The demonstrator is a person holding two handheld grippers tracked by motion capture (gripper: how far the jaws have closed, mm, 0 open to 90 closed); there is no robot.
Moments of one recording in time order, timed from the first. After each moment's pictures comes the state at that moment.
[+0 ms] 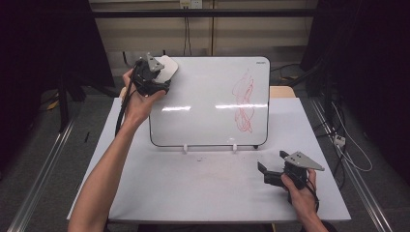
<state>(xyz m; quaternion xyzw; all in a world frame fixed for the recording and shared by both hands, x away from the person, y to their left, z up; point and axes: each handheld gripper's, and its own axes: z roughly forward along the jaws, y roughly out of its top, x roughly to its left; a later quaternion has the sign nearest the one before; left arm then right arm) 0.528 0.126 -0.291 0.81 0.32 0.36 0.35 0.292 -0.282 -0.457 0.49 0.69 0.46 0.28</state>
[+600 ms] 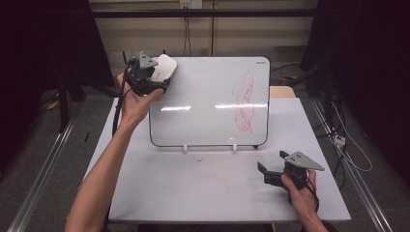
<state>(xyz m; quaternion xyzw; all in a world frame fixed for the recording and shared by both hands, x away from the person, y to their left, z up) 0.514 0.133 -0.278 0.79 0.33 0.32 0.41 0.292 -0.282 -0.457 0.49 0.69 0.46 0.28</state>
